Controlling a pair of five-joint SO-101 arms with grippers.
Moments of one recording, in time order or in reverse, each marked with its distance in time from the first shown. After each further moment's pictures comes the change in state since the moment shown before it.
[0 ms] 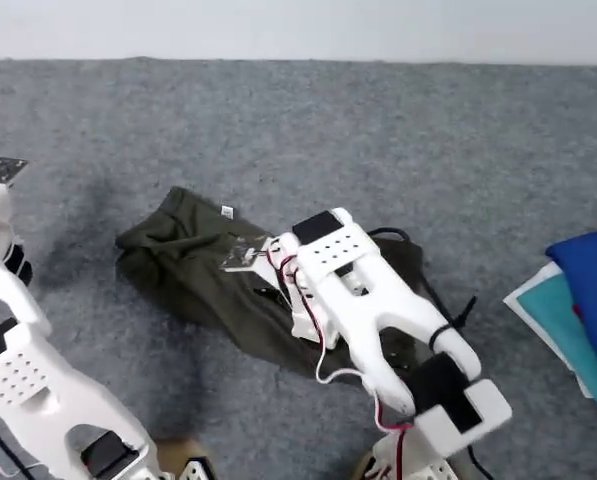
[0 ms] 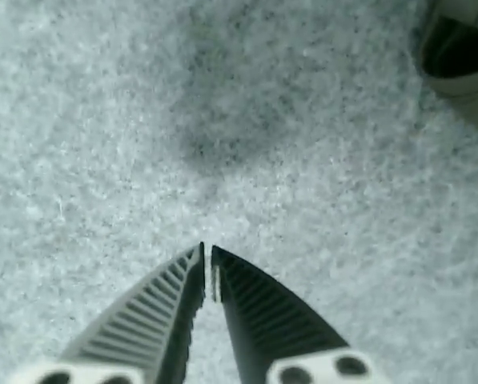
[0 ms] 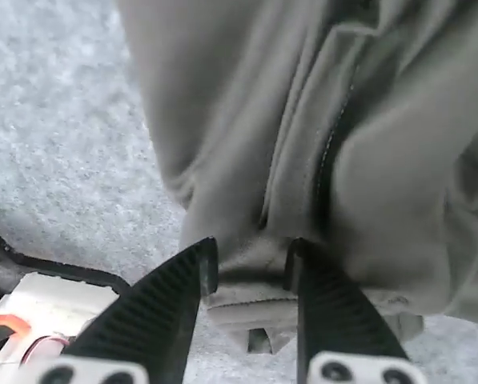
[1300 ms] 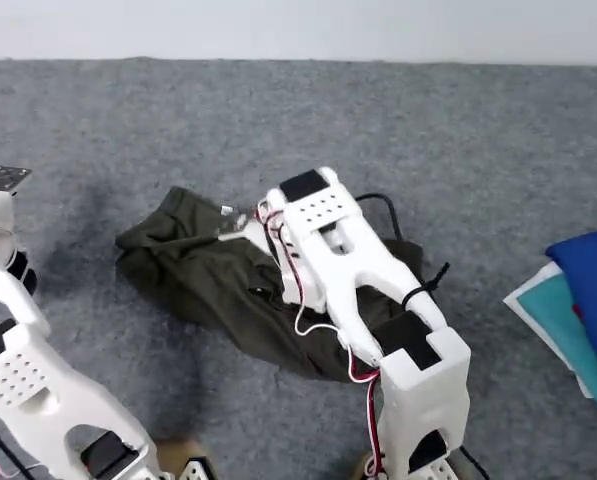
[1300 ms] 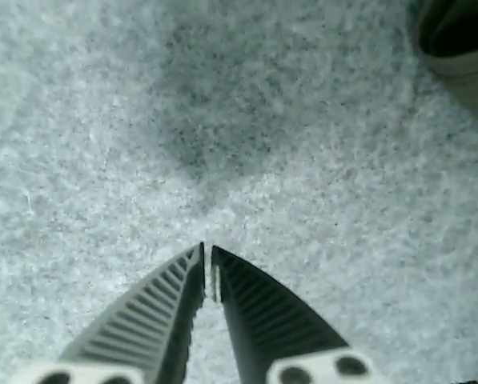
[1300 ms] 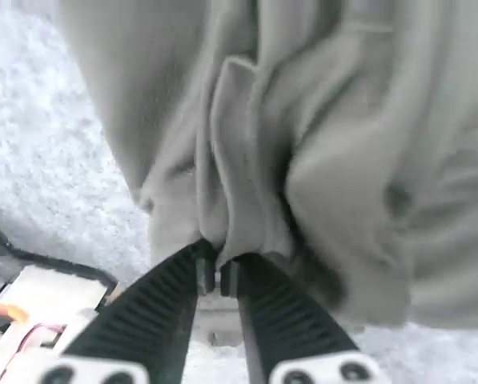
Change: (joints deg) left arm -0.4 0.0 3.0 0.0 0.0; right arm 1.6 16.8 -28.0 11.8 2.2
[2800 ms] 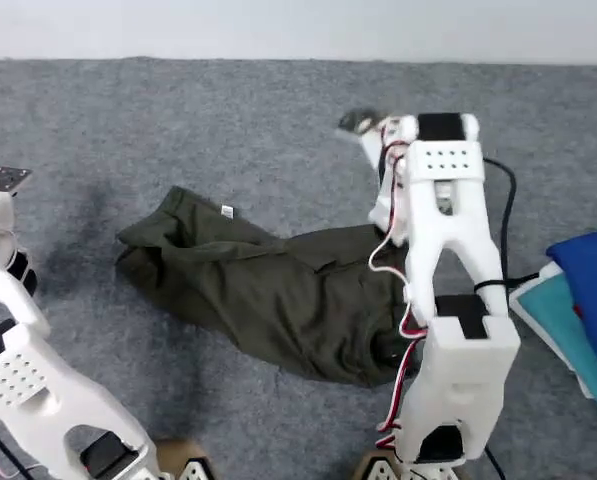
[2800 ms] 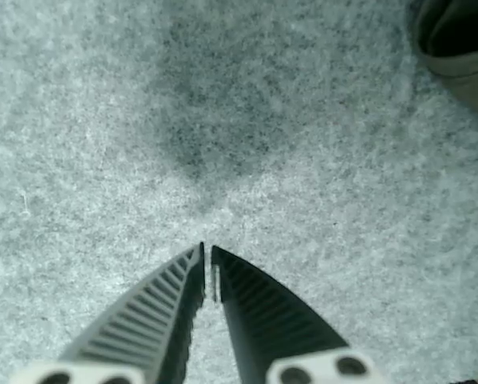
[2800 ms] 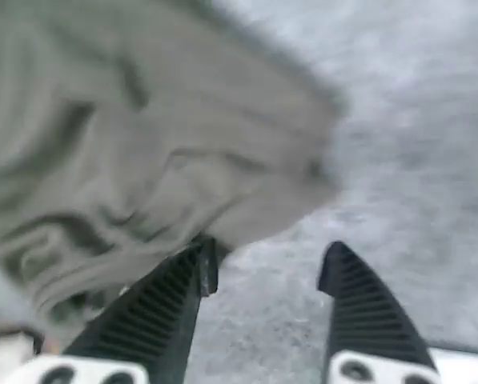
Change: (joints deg) left arm 0.0 0.0 0.3 0.0 0.0; right arm 23.6 2.5 -13.9 0.2 2.6
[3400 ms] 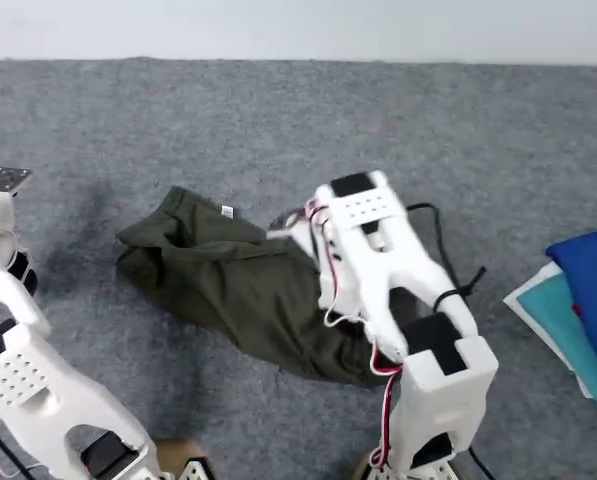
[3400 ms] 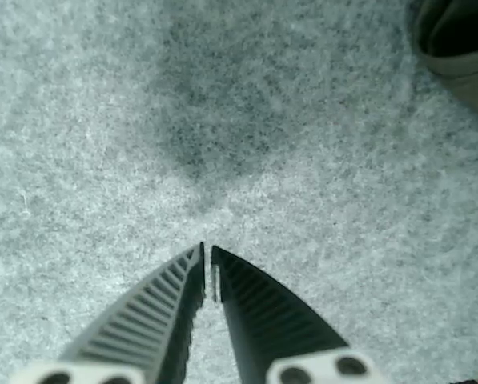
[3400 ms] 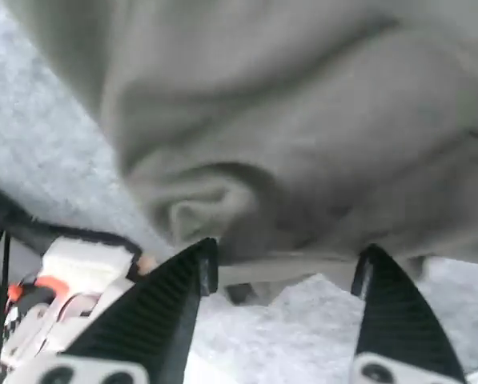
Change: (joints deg) left arm 0.0 0.0 0.0 0.0 0.0; right arm -15.8 -6.6 28.8 0.0 -4.7
